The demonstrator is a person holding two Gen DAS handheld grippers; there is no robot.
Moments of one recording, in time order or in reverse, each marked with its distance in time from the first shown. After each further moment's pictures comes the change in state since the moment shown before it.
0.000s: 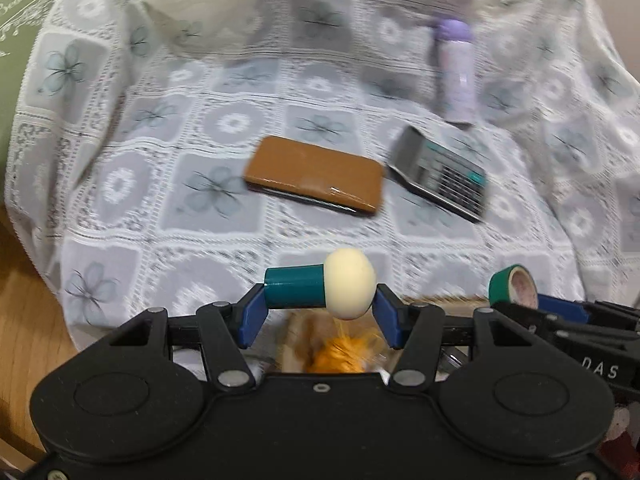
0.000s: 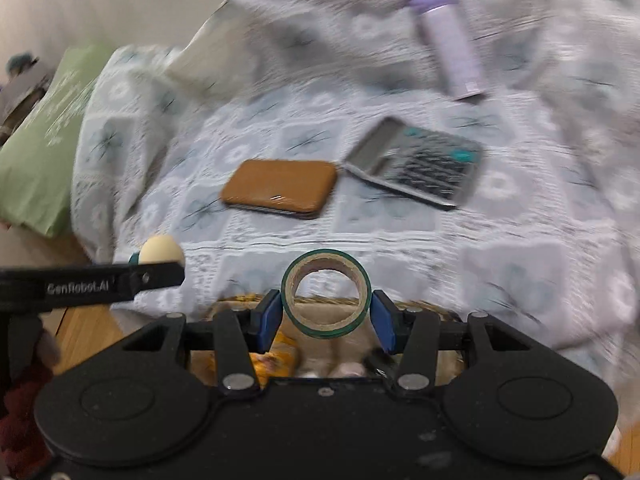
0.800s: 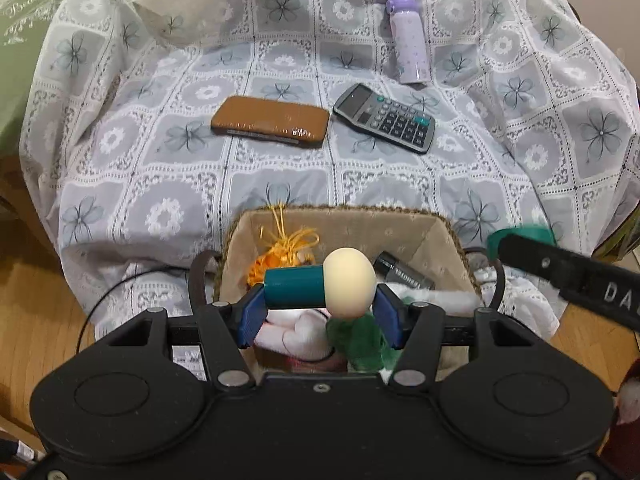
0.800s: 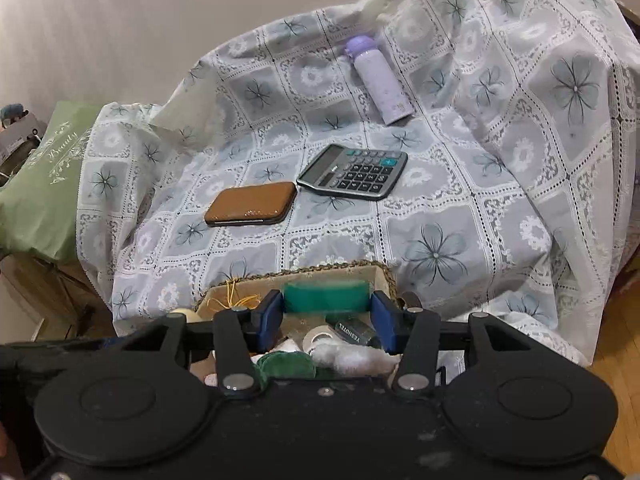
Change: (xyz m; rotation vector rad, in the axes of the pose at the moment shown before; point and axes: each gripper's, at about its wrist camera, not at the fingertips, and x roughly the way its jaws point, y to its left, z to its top) left arm -0.045 -0.060 -0.087 0.060 -0.017 0.002; right arm -0.090 -0.007 -0.072 0.099 -0.146 -0.066
